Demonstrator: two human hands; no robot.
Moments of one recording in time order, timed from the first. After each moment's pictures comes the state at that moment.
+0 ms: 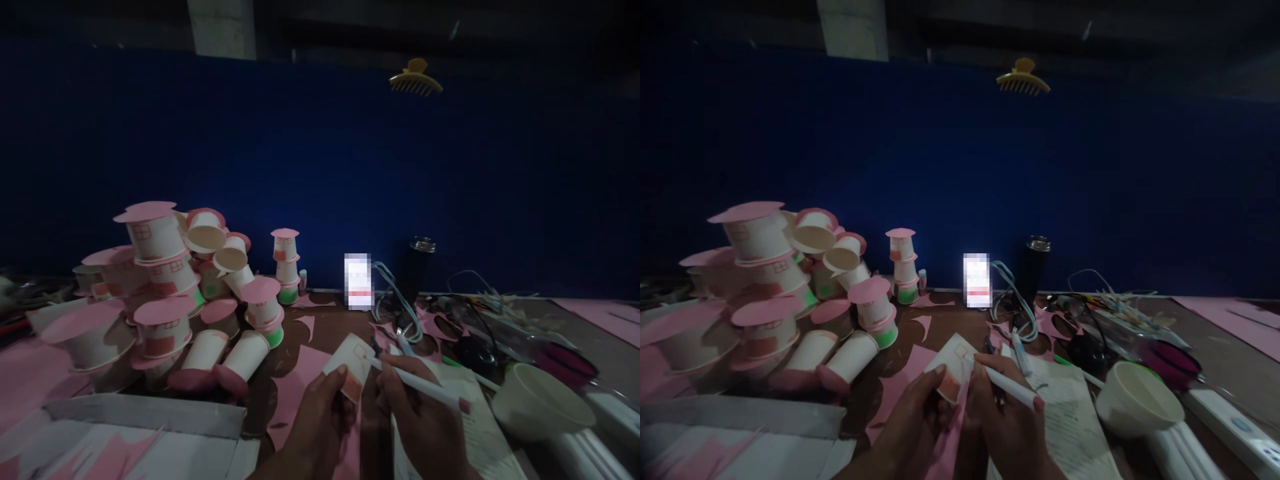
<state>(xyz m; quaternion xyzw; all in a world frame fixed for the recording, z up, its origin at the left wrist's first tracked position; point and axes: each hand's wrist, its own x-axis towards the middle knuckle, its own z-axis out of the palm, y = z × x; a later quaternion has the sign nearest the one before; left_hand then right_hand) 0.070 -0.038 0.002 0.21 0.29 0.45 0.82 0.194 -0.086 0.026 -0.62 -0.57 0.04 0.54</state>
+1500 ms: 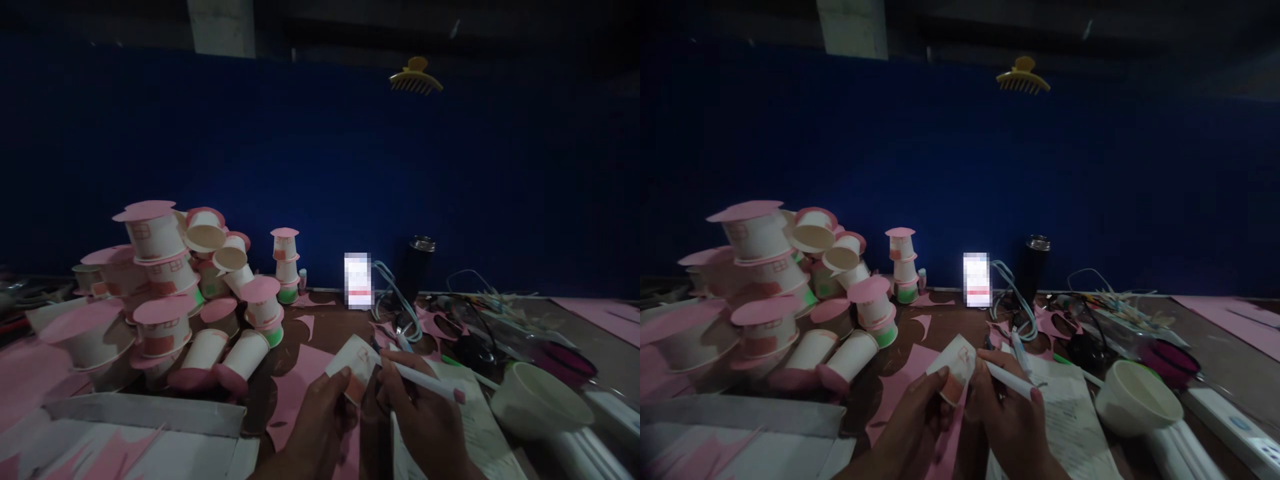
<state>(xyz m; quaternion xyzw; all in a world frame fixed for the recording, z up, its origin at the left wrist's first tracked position) 0.066 -0.042 0.009 0.24 0.29 0.44 0.81 0.195 -0.085 0.030 -0.63 -0.57 0.03 0.53</state>
